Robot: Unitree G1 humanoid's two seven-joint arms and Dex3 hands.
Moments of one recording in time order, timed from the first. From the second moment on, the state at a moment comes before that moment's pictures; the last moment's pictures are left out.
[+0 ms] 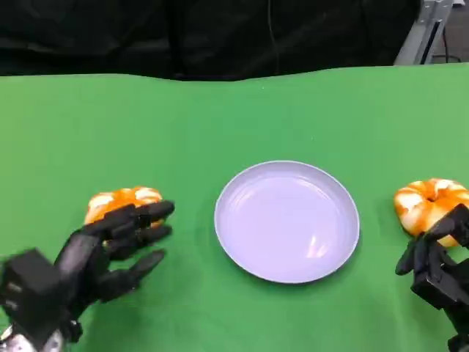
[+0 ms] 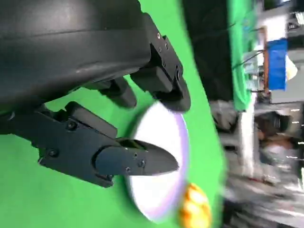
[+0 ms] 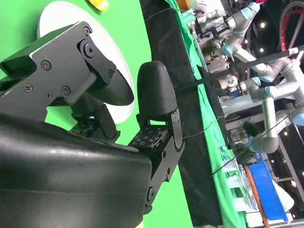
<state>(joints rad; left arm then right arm) -0.20 0.08 0.17 0.63 0.04 -0.61 -0.44 0.01 0.11 -0.25 0.25 0.39 -0.25 0.27</state>
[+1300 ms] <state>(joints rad) -0.55 0.38 -0.41 0.92 0.86 -0.29 0.26 0.01 0.10 -0.23 0.24 0.39 -0.25 0.27</state>
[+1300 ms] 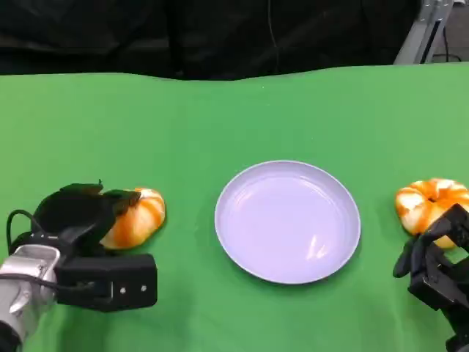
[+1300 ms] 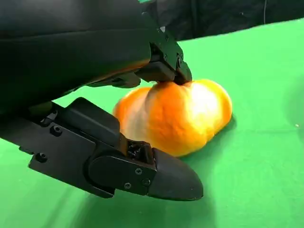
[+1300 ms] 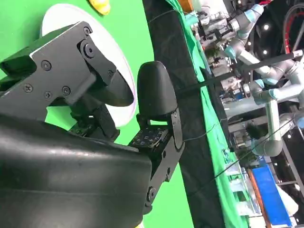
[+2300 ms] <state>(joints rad) -0.68 0.32 -0.47 1.16 0.73 -0.34 0.32 0.01 0.10 -0.23 0.23 0.39 -0.25 0.26</state>
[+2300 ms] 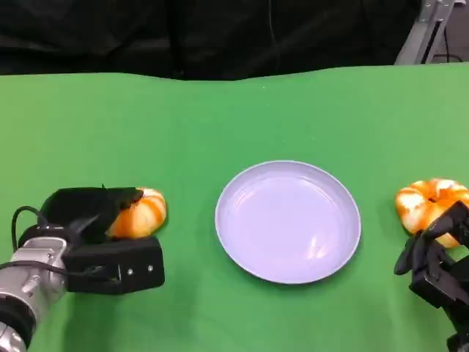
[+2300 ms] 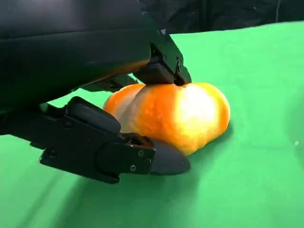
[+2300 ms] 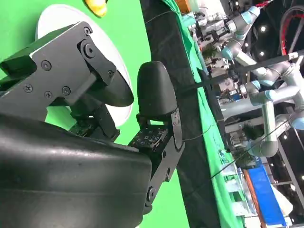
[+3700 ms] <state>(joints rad) -0.59 0.33 -0.44 0.66 0.66 -0.45 0.38 0.02 0.10 -0.23 0.21 0.39 -0.23 0.25</state>
